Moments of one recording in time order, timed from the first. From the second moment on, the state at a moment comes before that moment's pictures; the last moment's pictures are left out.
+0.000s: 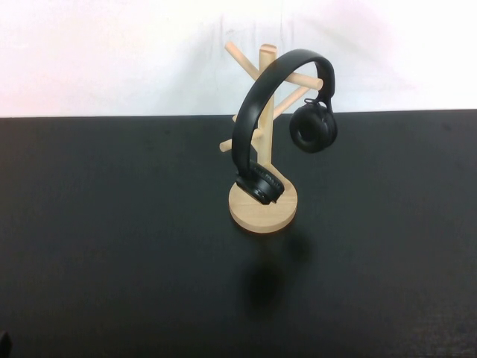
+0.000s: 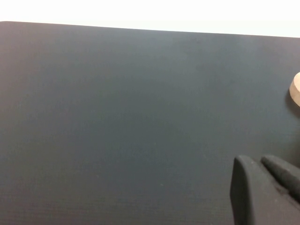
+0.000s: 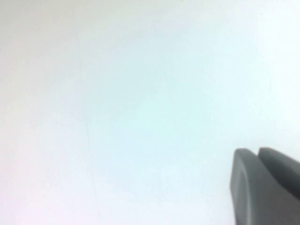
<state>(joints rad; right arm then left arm) 0.03 0.16 -0.67 0.18 -0.07 0.03 -0.18 -0.02 0.02 0.15 0.38 -0.20</state>
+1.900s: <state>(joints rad) 0.48 1.61 -1.08 0.12 -0.15 -0.47 -0.18 -0.02 0.02 0.15 0.38 -0.20</state>
